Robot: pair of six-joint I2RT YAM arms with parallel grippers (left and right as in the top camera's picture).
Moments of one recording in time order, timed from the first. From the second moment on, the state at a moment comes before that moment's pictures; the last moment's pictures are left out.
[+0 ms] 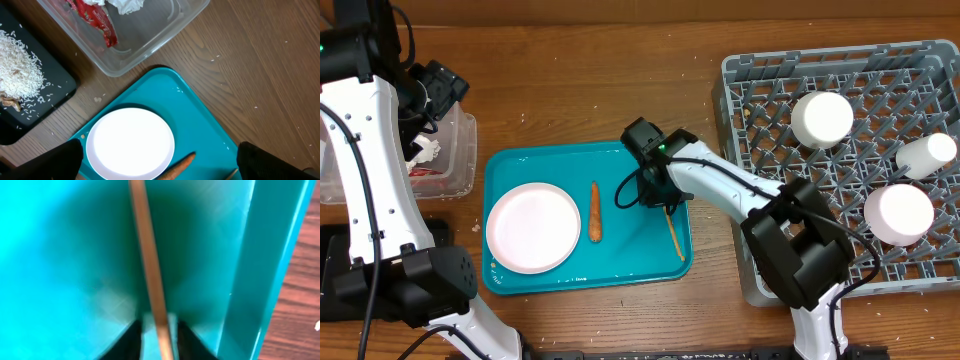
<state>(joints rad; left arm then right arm) 0.26 1.91 2.19 -1.59 -0.02 -0.73 0.68 2.10 1.49 -0.87 0.02 0.56</state>
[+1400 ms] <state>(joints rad) 0.26 1.91 2.19 -1.59 -0.02 -0.73 0.16 2.10 2.00 -1.32 -0.09 0.10</state>
